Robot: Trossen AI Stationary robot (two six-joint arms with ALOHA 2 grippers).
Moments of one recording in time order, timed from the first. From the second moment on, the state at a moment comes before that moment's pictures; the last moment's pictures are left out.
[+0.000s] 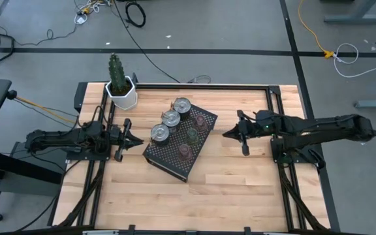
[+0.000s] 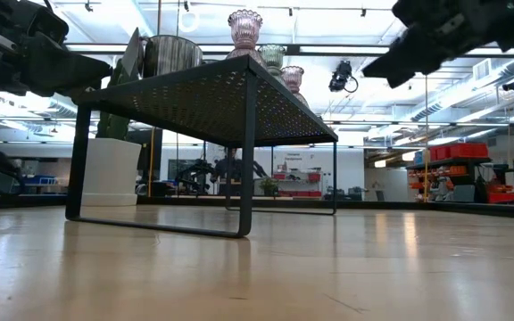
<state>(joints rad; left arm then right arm) 0.04 0.05 0.01 0.05 0.13 -0.03 -0.07 0.87 0.52 -0.04 -0.11 -0.11</state>
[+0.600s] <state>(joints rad) 0.04 0.05 0.01 0.05 0.13 -0.03 -0.07 0.58 0.27 -0.02 -0.03 -0.11</state>
